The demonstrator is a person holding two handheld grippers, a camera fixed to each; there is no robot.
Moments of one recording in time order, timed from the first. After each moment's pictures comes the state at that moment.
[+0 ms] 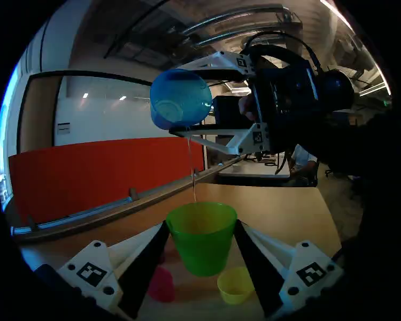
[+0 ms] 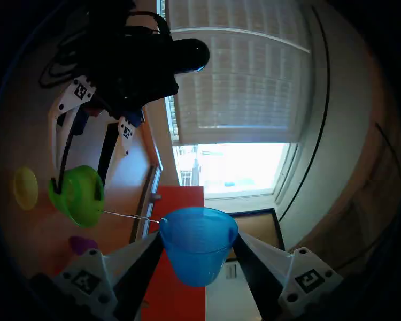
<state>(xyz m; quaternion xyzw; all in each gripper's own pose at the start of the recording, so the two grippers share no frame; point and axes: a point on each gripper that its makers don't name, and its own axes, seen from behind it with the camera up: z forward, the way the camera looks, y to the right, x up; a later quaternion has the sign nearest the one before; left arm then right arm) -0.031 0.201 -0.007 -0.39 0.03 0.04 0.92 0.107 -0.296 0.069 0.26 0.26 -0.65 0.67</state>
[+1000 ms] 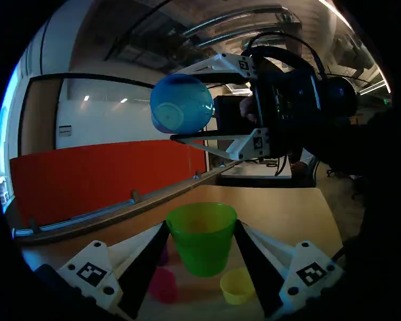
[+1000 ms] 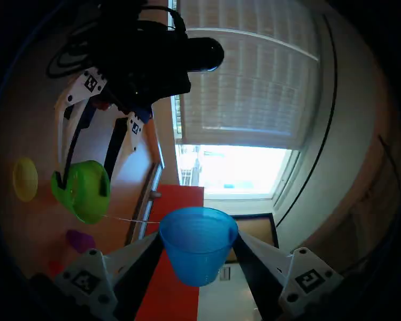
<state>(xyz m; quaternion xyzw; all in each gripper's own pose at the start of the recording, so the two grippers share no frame) -0.025 0.197 -0.006 -0.39 0.04 0.05 0.92 0.104 -0.302 0.068 0.25 0.27 -0.67 0.65</state>
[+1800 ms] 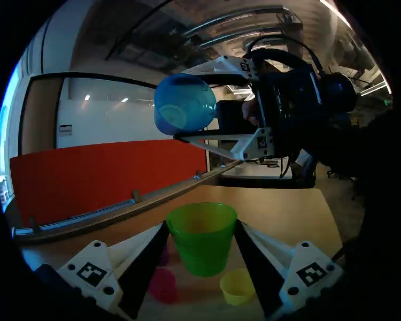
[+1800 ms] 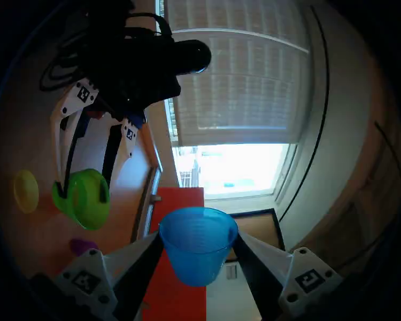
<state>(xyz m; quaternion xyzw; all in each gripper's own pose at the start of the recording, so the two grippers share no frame) -0.025 0.197 -0.006 -0.39 0.04 0.04 0.92 0.106 -0.298 0.066 0.26 0.26 -0.64 0.68</state>
